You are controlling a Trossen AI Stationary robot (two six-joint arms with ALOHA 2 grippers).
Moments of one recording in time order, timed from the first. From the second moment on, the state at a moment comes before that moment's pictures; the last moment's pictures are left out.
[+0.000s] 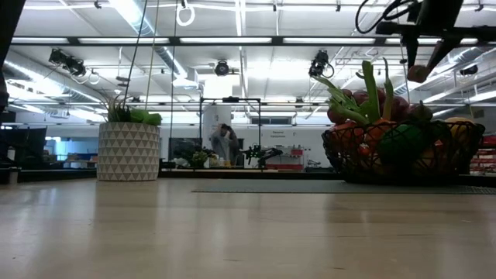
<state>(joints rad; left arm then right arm) 0.18 1.75 2.27 -1.34 0.03 -0.27 0.03 1.08 1.11 -1.57 0.61 2.09</state>
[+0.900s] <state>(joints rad) 0.24 1.75 2.27 -1.30 0.04 -0.16 -0.22 1.24 1.11 -1.37 0.57 1.73</state>
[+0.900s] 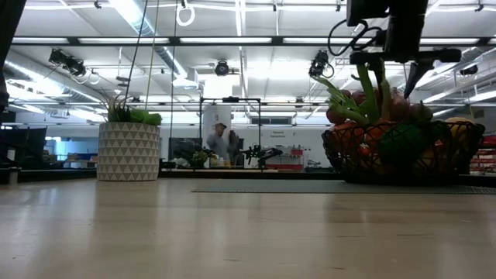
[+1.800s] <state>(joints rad) 0.24 1.75 2.27 -1.14 0.03 -0.15 -0.17 0.95 1.11 -0.90 0.54 1.18</state>
